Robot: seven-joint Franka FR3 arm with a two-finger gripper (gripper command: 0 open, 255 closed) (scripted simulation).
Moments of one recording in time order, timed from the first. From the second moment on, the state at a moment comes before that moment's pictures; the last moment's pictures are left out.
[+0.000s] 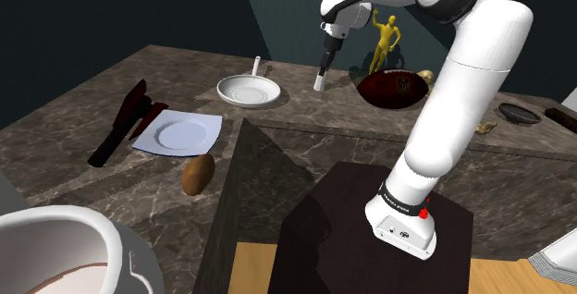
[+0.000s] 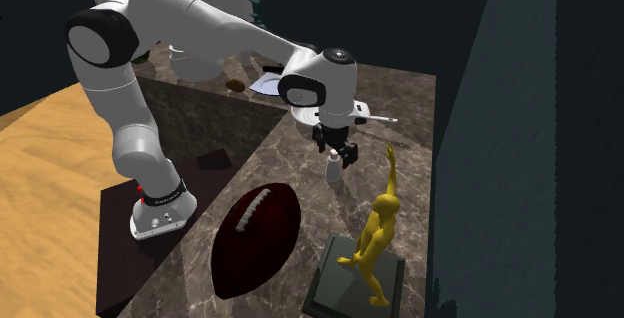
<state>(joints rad) -0.06 0.09 -0.53 -2.00 0.16 2.09 -0.93</state>
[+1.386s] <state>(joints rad) -0.06 0.09 -0.53 -1.98 0.16 2.08 -0.93</state>
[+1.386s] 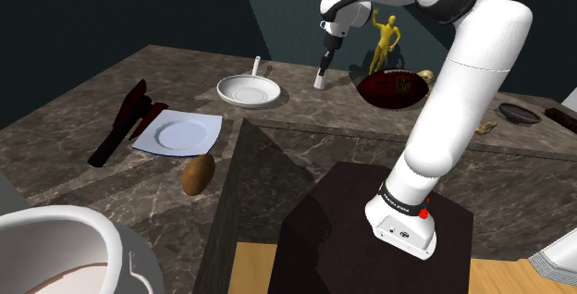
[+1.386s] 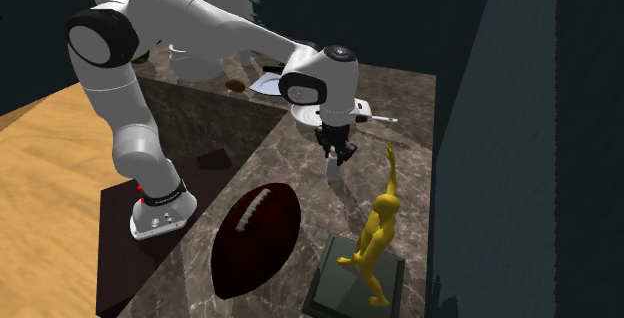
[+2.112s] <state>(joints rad) -0.05 0.05 -0.53 -1.89 0.12 1.95 -0.90</state>
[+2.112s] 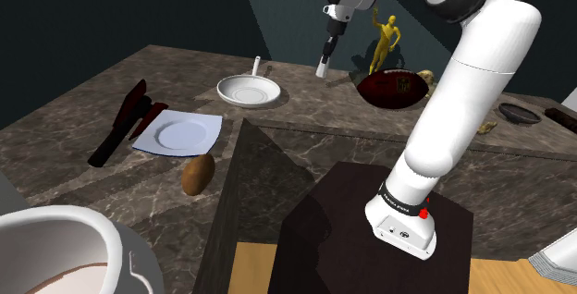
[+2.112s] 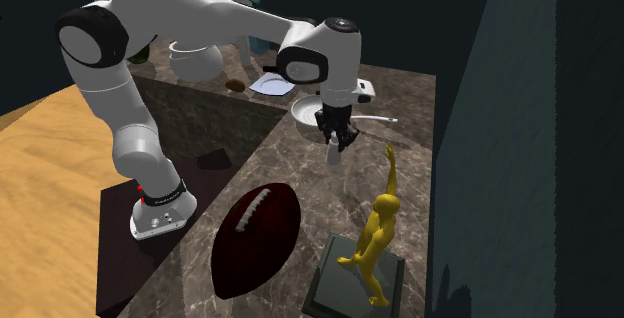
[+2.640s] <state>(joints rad) -0.05 0.03 -0.53 -1.79 0.11 1.84 -0.88</state>
